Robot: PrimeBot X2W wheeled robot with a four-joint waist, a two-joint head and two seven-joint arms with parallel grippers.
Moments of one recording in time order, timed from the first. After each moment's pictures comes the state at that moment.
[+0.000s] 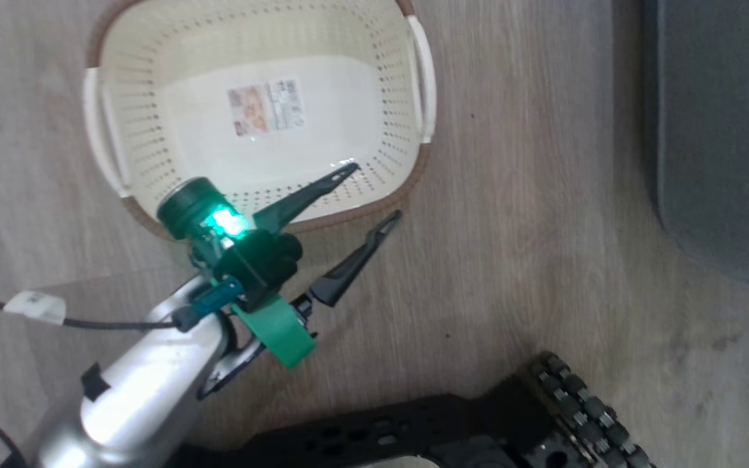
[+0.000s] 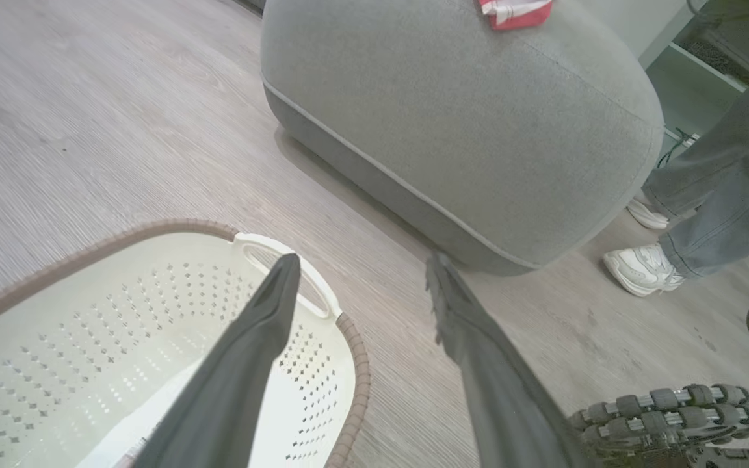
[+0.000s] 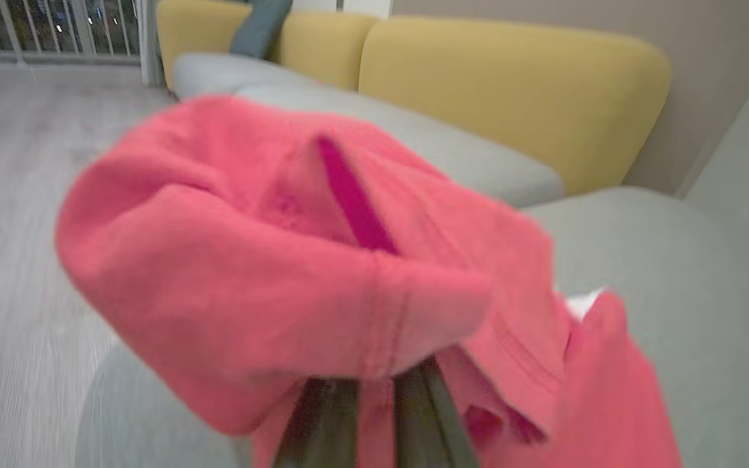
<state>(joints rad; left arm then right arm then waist) -0.56 0.39 -0.77 0.05 -0.33 -0.13 -0.26 -1.31 -0.45 -0.64 0.94 -0.03 0.13 -0.26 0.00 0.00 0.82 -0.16</state>
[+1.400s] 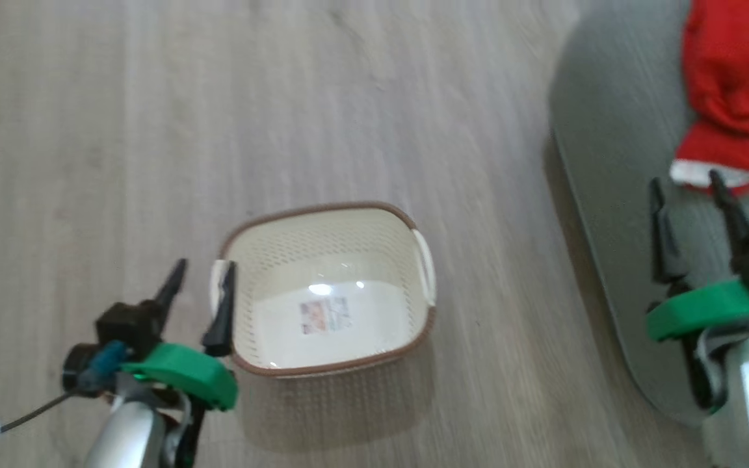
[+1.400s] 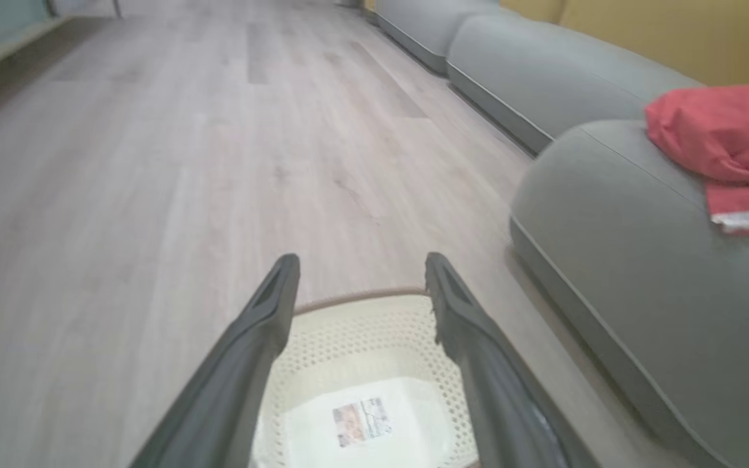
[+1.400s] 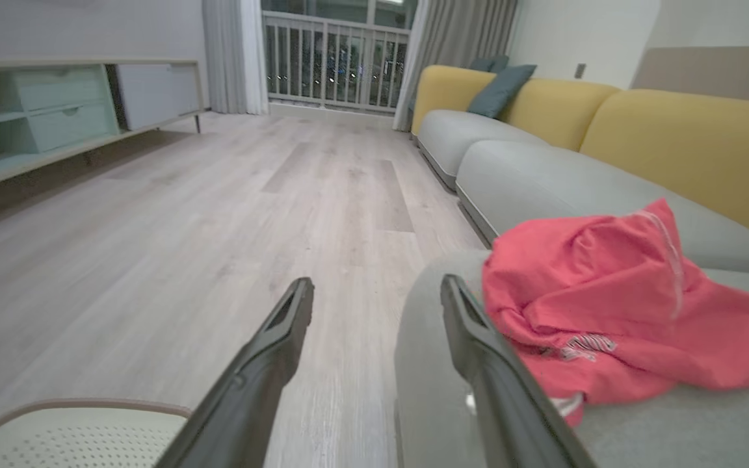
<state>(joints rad) -0.16 0.16 -0.22 0.30 -0.34 -0.01 -0.26 -0.22 -0.16 -0.10 0.23 0.07 0.13 -0.26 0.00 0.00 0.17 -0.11</state>
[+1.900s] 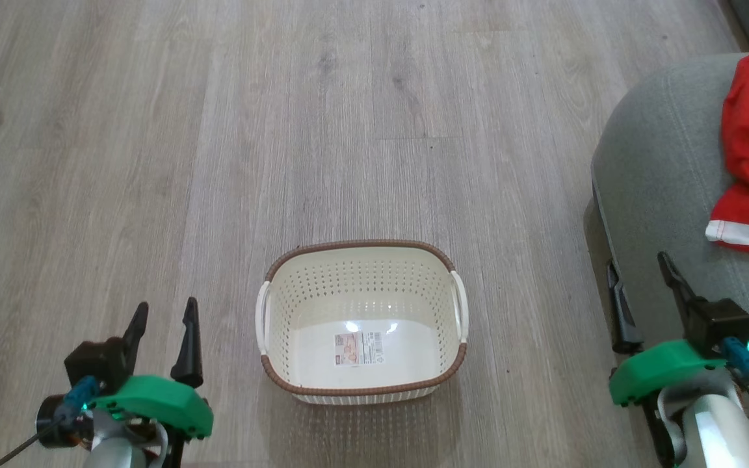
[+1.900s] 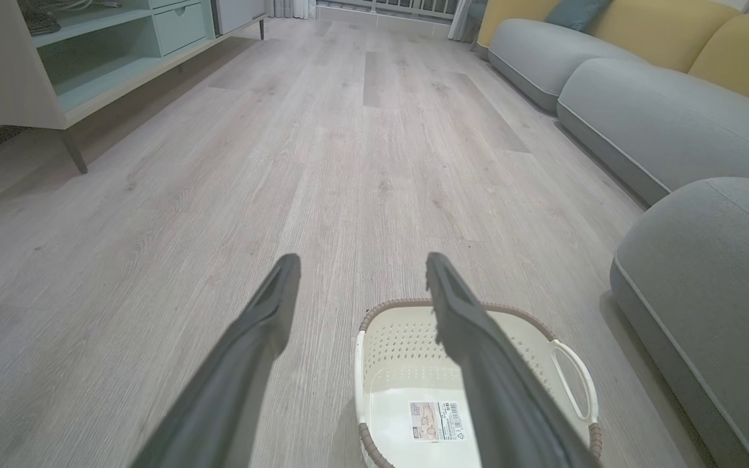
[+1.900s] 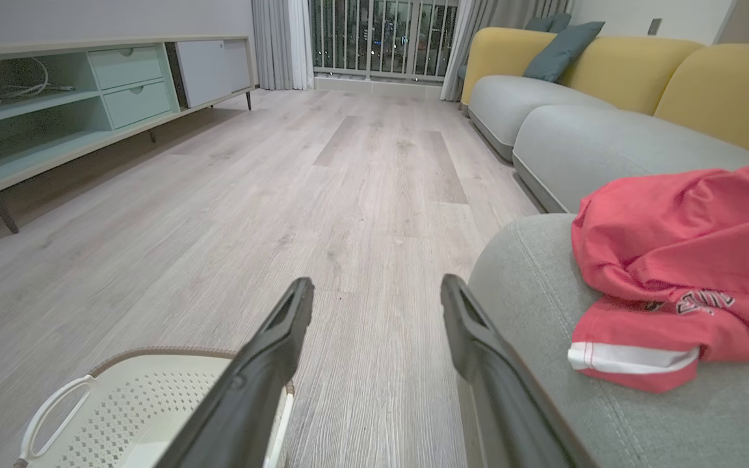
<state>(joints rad) -0.08 0.08 -0.02 0.36 -0.26 -0.04 -0.26 -0.11 -0.07 -0.10 0.31 0.01 0.13 -0.26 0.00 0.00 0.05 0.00</state>
